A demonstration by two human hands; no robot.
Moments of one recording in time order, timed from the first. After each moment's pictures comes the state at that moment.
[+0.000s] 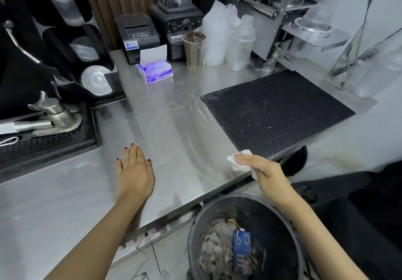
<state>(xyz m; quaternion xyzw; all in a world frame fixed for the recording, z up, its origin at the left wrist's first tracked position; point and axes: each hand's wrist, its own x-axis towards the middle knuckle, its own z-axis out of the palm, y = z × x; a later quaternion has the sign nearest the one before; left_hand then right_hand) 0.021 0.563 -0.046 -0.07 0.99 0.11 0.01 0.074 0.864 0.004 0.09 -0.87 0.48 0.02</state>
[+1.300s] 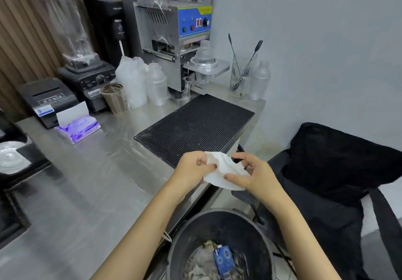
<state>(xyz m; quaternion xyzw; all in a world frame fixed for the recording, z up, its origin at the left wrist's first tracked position) 0.053 0.770 0.093 0.24 0.75 0.57 0.25 0.170 0.899 0.103 -0.24 -0.81 0.52 0.12</state>
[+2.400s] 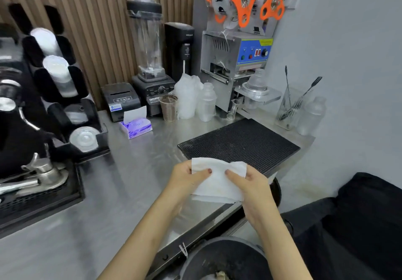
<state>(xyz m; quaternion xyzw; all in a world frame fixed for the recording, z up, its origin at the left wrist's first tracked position) 0.054 0.696 0.123 0.07 0.66 0.73 0.17 0.115 0.831 0.128 -0.16 -0.62 0.76 0.14</state>
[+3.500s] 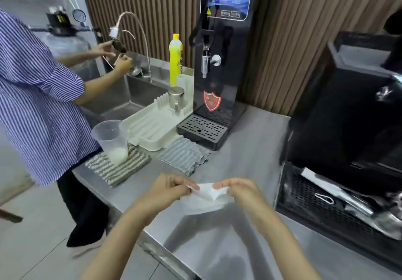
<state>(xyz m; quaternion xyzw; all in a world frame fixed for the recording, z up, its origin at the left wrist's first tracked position) 0.274 0.085 0.103 -0.31 0.70 0.63 -0.14 0.124 0.203 0.096 0.28 -0.71 0.51 -0.39</state>
